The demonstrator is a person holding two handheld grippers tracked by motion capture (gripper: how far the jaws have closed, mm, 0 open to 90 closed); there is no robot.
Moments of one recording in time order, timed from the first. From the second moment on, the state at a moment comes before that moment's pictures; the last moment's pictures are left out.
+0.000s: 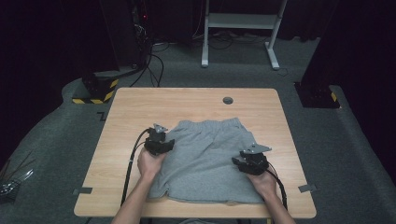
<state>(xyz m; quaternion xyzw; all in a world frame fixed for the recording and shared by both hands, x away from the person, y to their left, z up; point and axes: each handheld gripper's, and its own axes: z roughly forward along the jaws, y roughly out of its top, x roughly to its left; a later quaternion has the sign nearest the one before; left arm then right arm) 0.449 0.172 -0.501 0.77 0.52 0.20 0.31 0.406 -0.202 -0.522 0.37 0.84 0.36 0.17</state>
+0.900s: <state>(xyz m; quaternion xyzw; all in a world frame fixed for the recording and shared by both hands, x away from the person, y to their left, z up) 0.437 0.190 -0.489 0.76 0.53 0.25 0.30 0.406 -0.202 -0.522 0.37 0.84 0.36 0.17</state>
